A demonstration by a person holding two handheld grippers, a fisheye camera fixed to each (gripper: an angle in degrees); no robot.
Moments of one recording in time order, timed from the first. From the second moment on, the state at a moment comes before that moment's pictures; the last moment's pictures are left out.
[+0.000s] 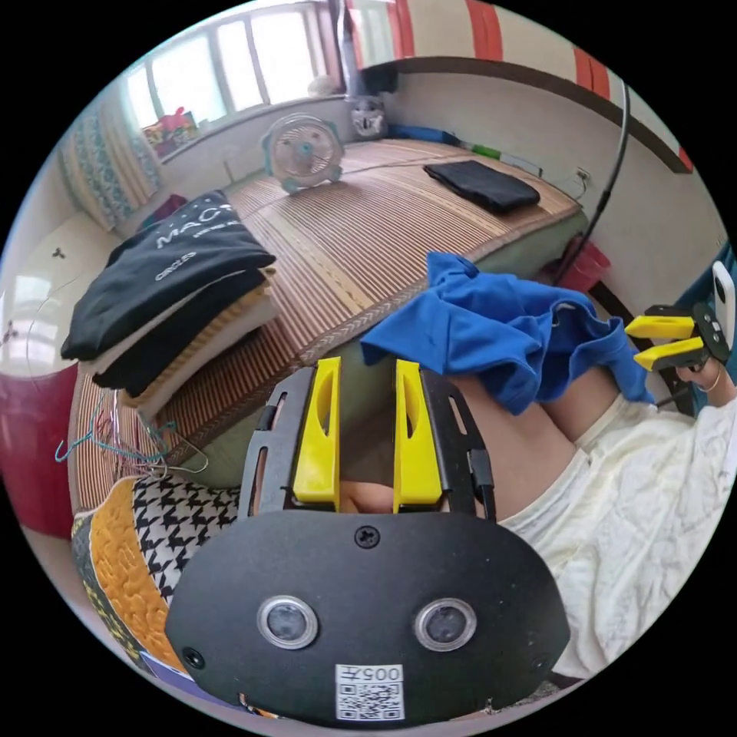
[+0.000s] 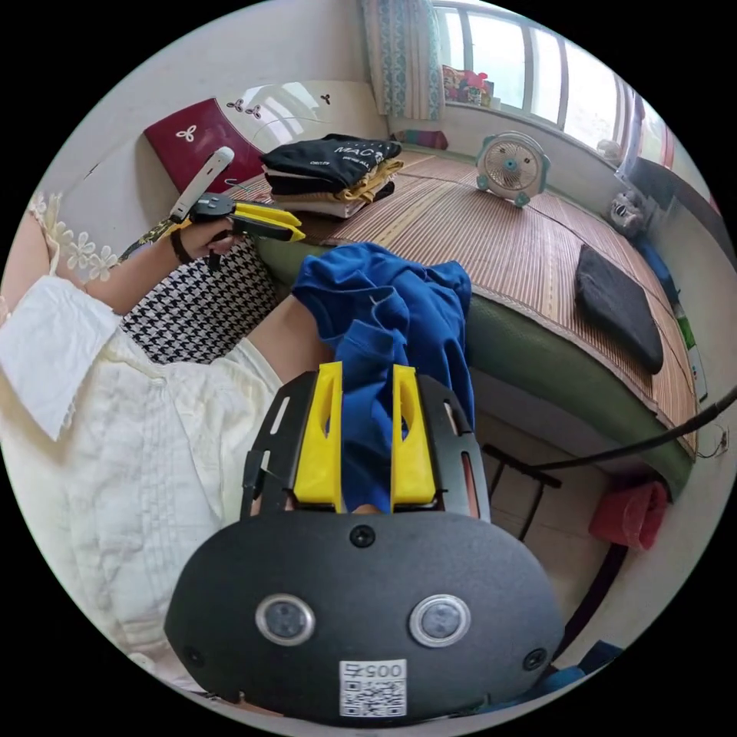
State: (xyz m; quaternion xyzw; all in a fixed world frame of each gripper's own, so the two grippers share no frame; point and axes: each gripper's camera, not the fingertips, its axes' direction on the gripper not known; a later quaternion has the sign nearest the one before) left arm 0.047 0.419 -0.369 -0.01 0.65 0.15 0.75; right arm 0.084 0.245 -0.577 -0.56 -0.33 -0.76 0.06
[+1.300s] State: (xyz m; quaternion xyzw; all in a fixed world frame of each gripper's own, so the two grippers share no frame) left arm 0.121 0.438 -0.433 0.09 0.67 0.33 0.66; right arm 0.168 0.255 -0.507 -0.55 -0.30 -0.77 0.13
